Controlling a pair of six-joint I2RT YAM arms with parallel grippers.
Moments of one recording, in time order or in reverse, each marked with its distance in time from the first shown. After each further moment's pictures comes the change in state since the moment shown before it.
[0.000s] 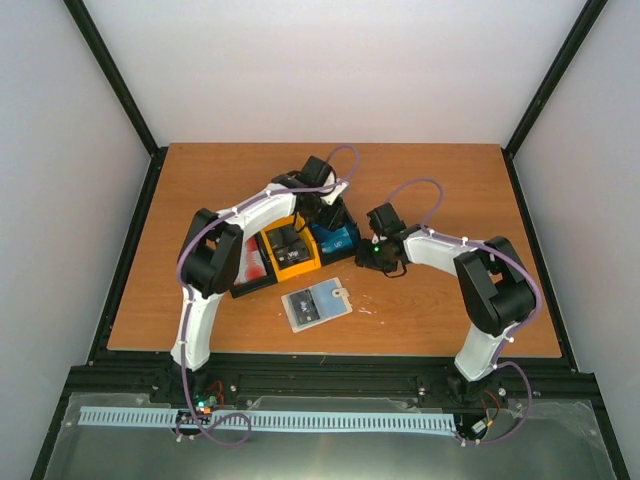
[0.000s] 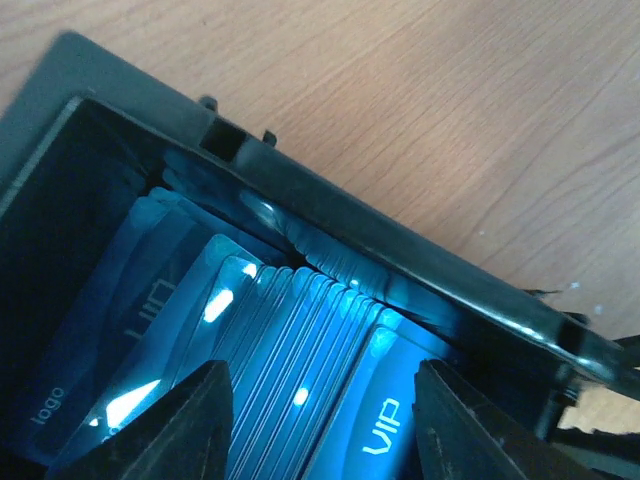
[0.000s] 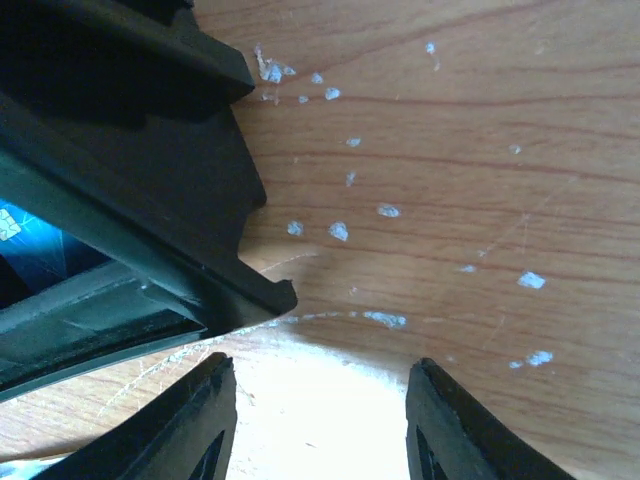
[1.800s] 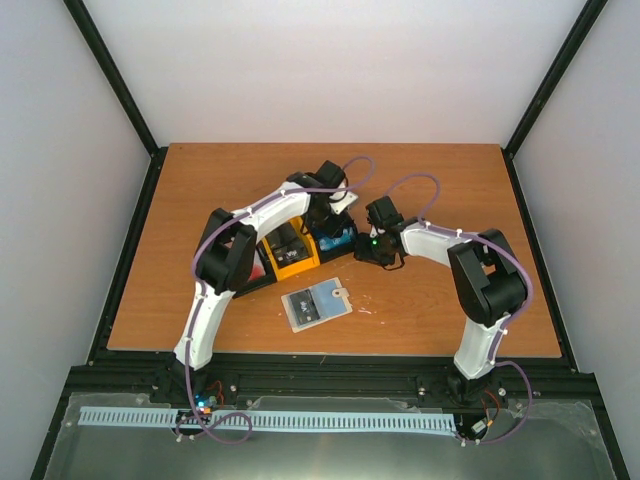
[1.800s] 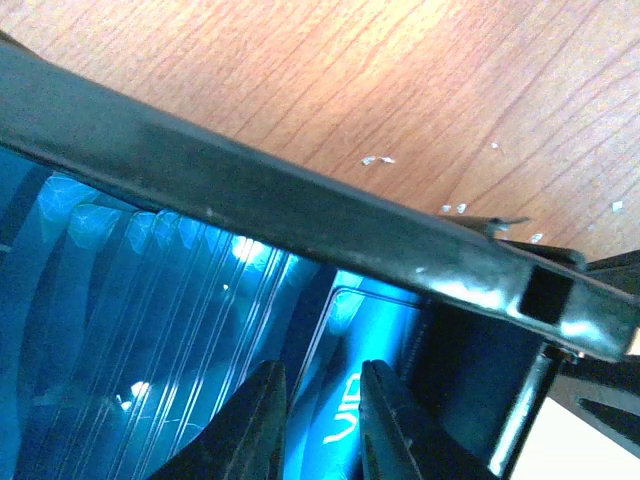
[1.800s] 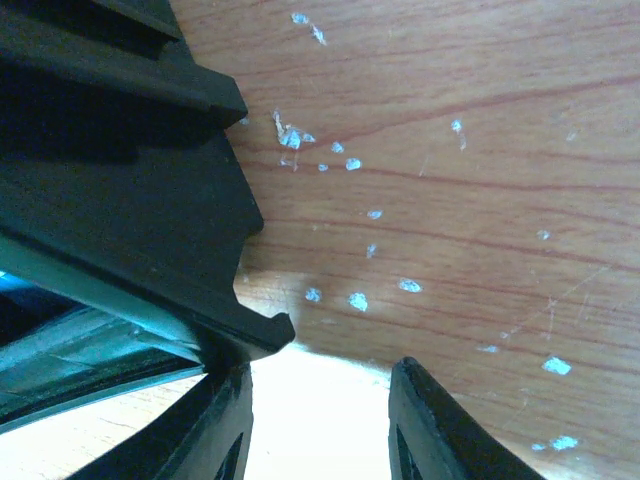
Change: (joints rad) left arm -0.056 0.137 0.180 -0.245 -0.066 0.084; right arm -0.023 0.073 0.077 -0.003 -0.039 -0.020
